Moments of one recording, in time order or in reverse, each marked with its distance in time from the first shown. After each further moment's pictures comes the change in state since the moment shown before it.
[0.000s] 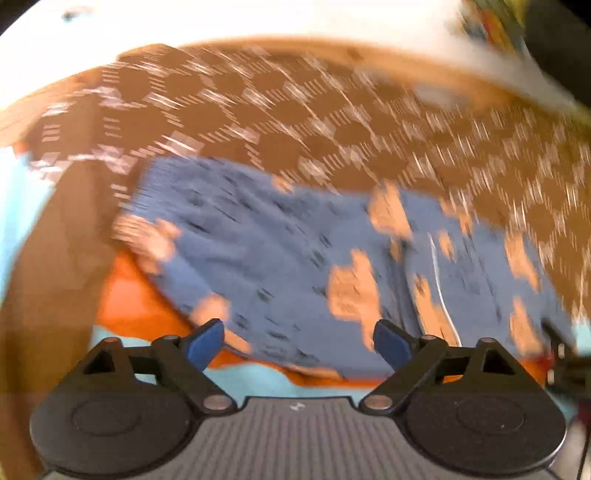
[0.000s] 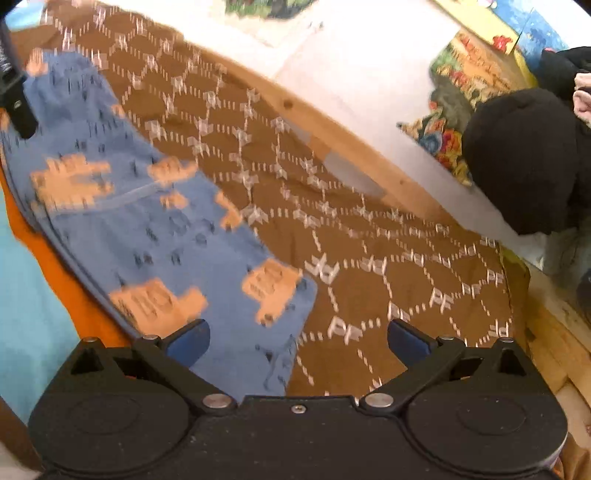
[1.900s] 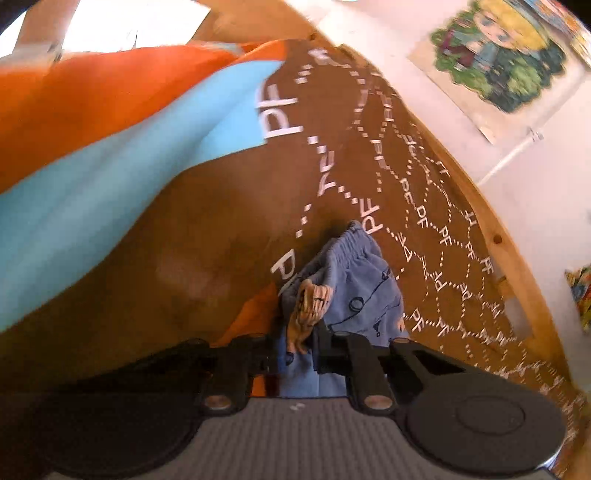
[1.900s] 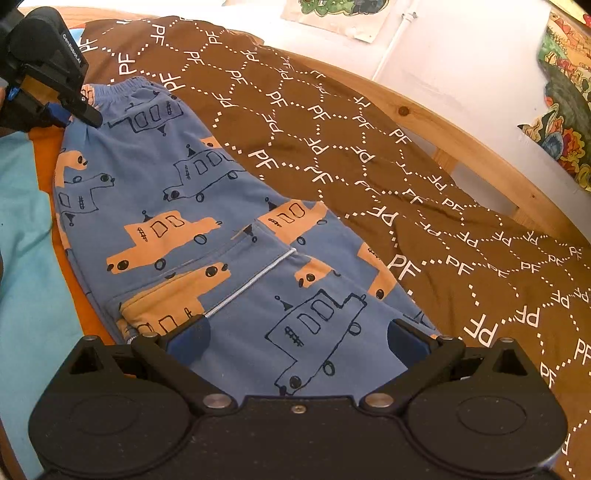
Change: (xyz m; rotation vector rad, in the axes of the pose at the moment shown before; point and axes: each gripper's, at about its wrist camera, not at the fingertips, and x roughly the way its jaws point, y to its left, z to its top) left arm 0.031 0.109 -0.001 -0.728 -0.160 -0.046; right arm 0.053 0.052 0.062 0.031 0.045 0.361
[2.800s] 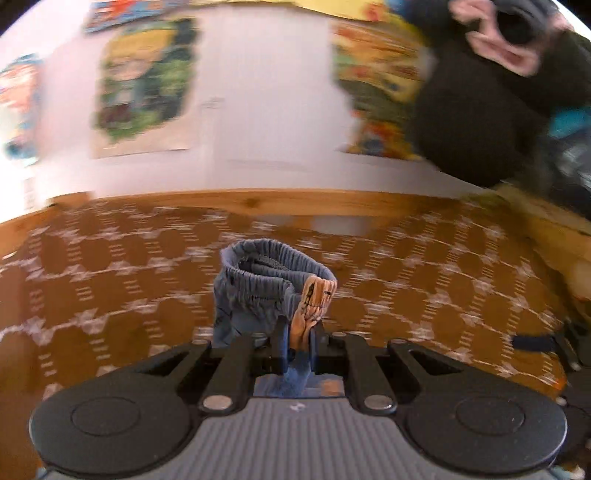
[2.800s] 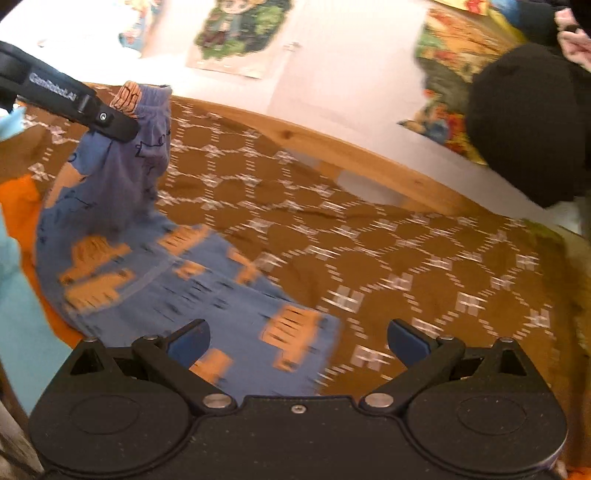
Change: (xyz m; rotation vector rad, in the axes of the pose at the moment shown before) left arm -0.076 -0.185 -0.106 0.898 -0.140 -0.345; right arm -0.089 -0.077 -0.042 0.169 -0.094 -0.197
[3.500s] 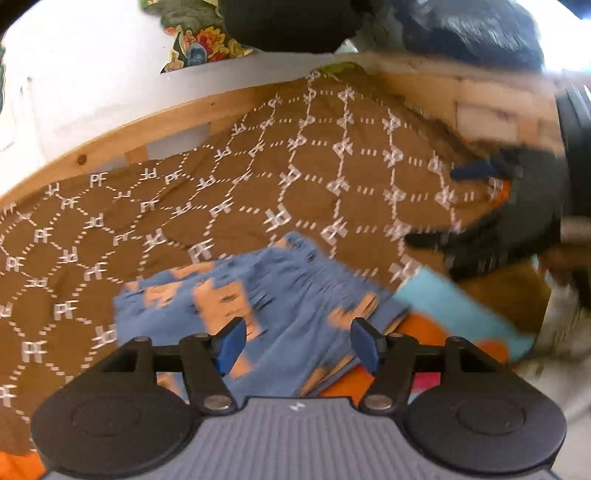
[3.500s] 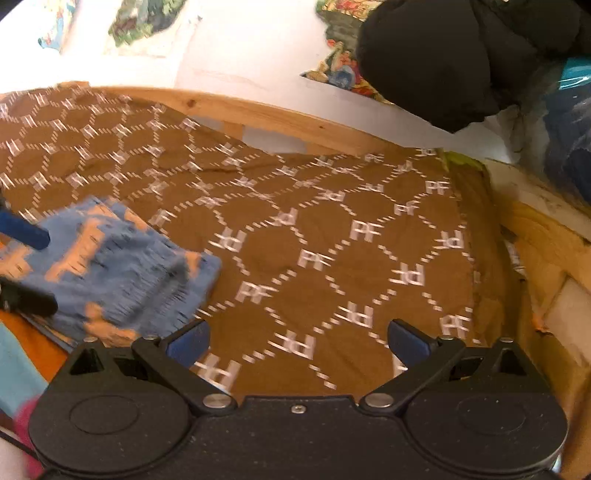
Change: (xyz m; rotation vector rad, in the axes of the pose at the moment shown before) left arm 0.034 -0.072 -0.063 0.378 0.272 -0.279; right arm -0.009 -0.071 -0.035 0.153 0.092 -0.111
